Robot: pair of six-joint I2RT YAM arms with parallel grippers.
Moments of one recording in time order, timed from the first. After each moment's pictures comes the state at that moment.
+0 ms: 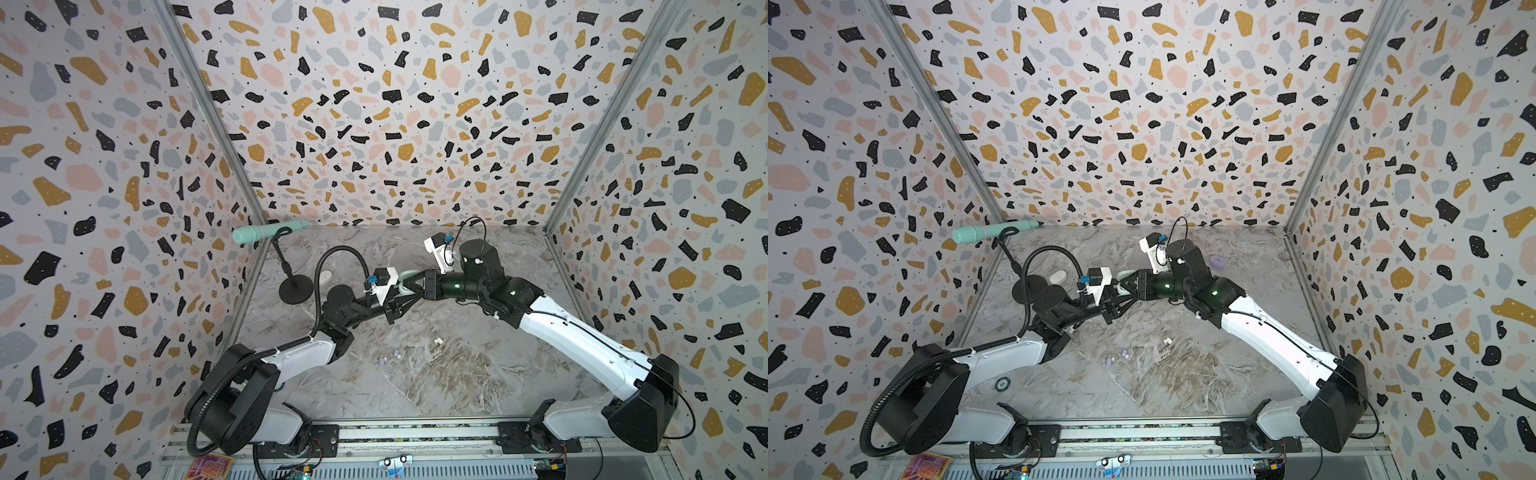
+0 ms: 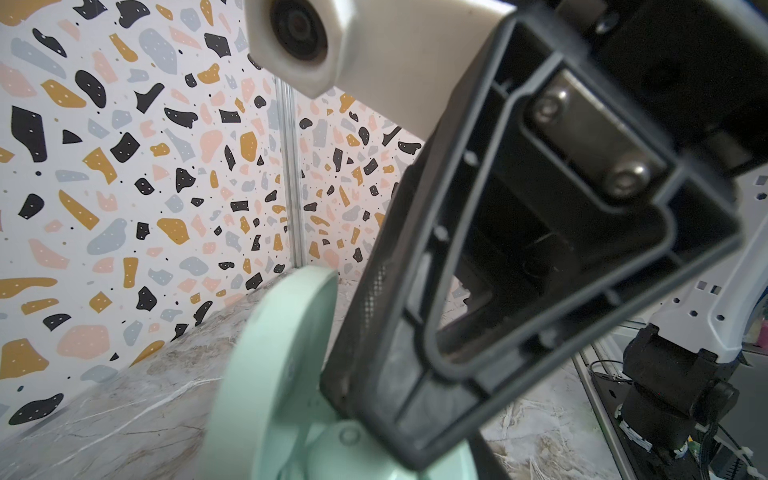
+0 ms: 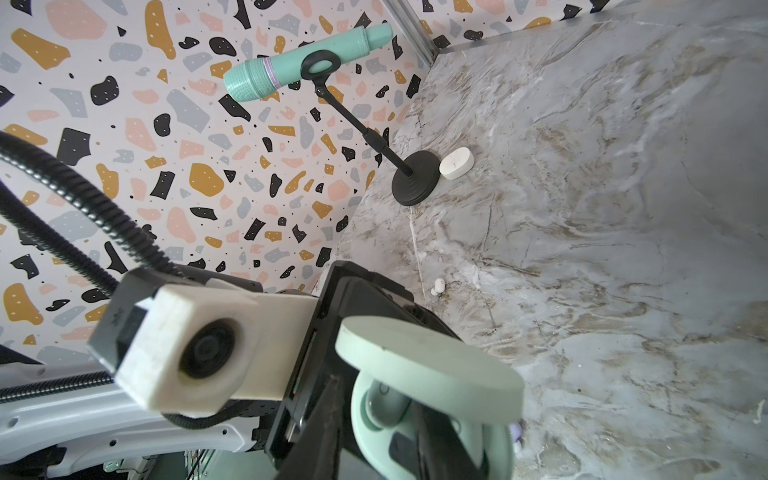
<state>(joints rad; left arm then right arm) -0.55 1.40 0.58 0.96 0.68 -0.11 0.75 1.35 1.26 -0.34 -0.43 0.62</state>
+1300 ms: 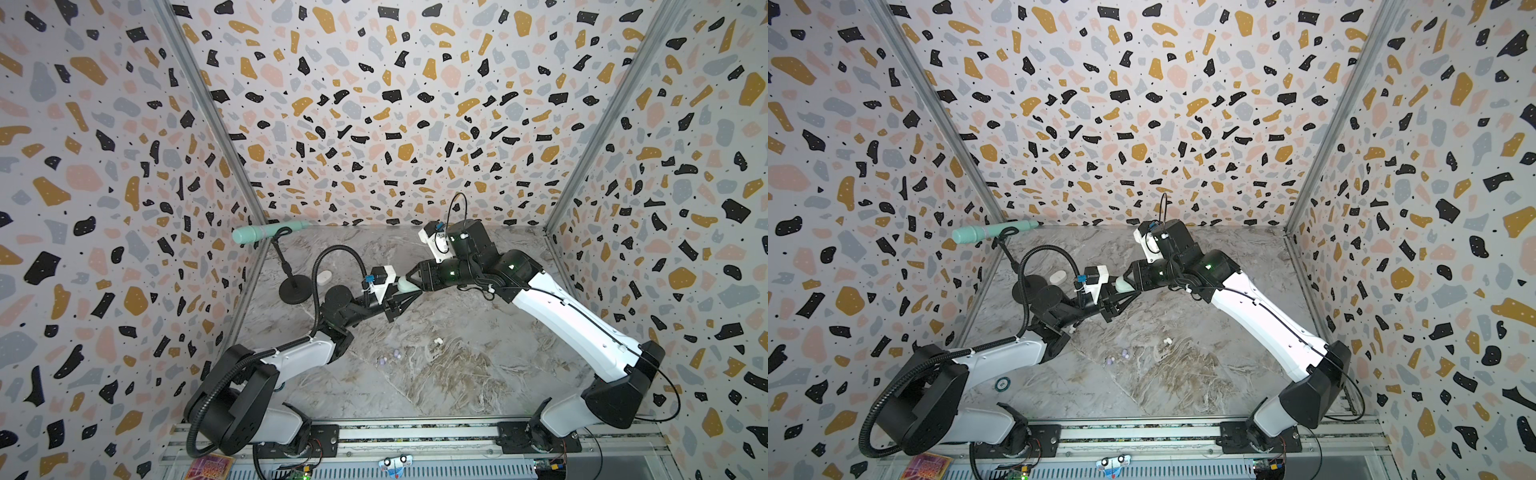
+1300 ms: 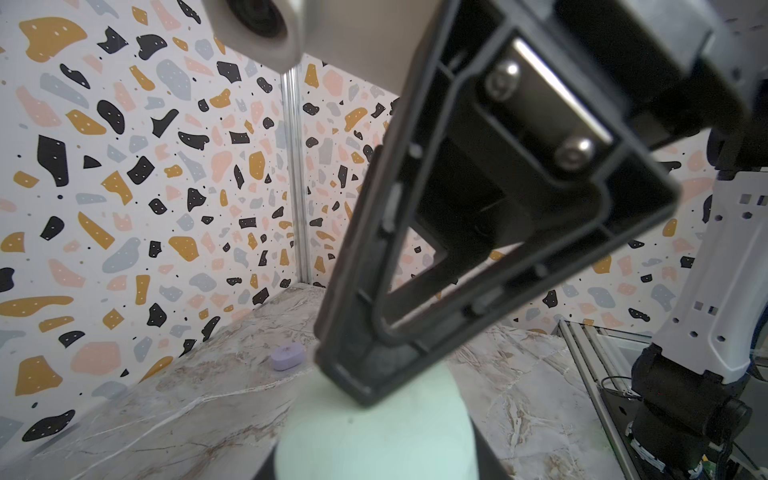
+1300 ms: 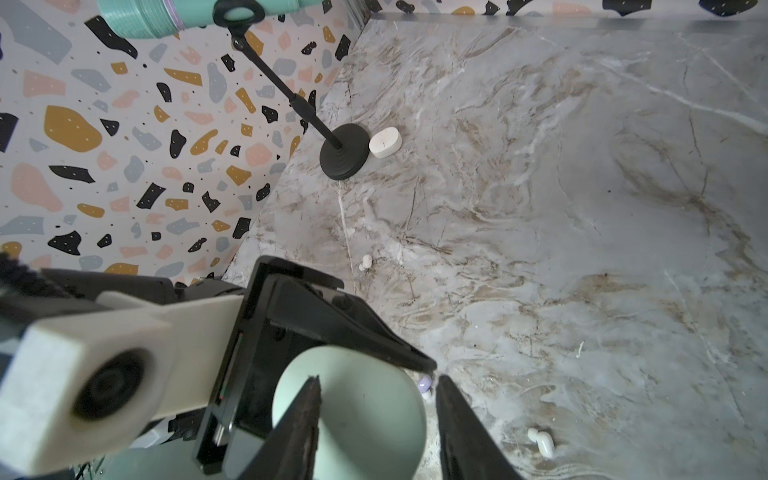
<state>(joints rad) -0.55 1.39 0.58 1.01 0.67 -0.13 0.77 1.49 1.62 -0.80 -0.26 0.42</state>
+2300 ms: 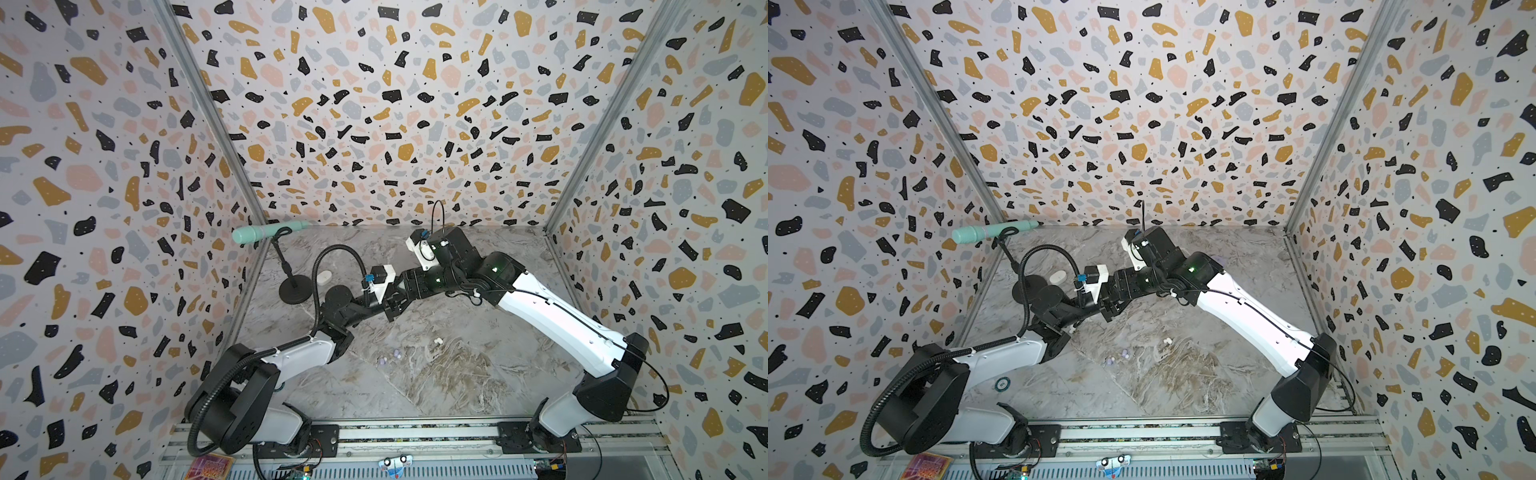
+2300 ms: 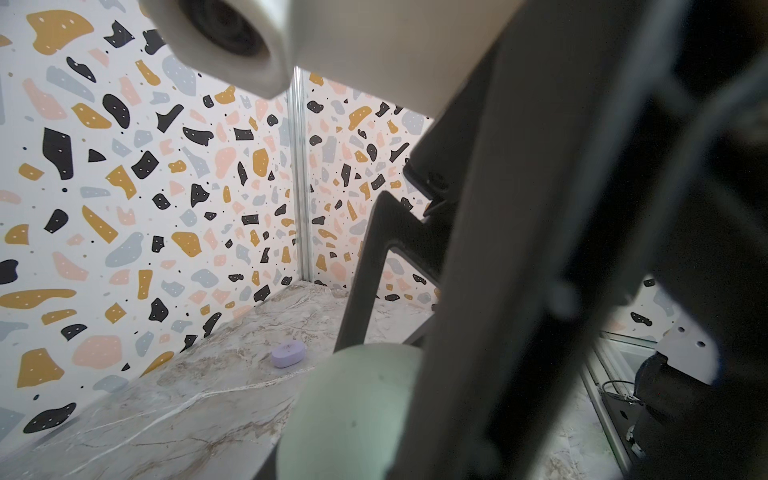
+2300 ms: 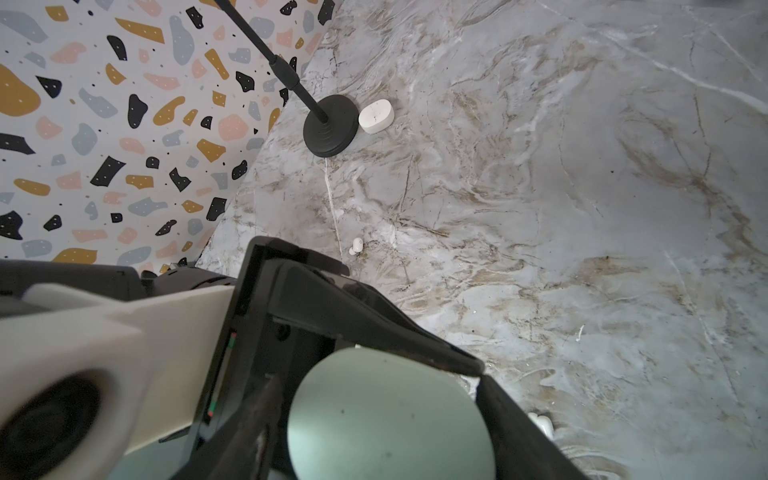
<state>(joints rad) -0.55 1.40 0.58 1.01 0.67 -0.14 0.86 1.57 1.69 -0.86 -0.15 0.43</state>
